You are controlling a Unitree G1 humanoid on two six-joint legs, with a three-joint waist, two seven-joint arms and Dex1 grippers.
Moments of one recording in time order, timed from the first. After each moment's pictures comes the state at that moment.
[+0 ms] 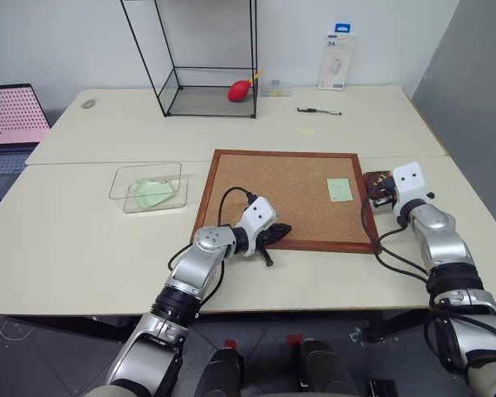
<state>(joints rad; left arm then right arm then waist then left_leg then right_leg) -0.50 0.23 -0.29 0.26 -0.07 0.29 -0.80 -0.65 -0.50 -0.08 0.69 -0.04 0.12 0.28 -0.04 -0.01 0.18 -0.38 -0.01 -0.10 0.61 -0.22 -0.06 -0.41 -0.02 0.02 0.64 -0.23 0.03</state>
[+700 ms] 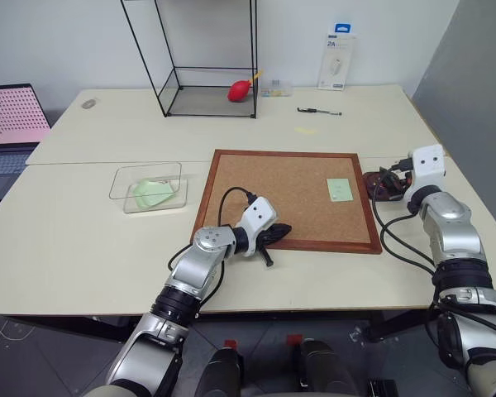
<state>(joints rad) -0.50 0.23 -0.29 0.26 -0.07 0.29 -0.80 -0.61 -0.51 -0.18 0.46 0.06 0.20 0.29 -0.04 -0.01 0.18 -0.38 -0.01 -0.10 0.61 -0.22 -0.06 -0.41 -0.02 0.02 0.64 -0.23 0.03</state>
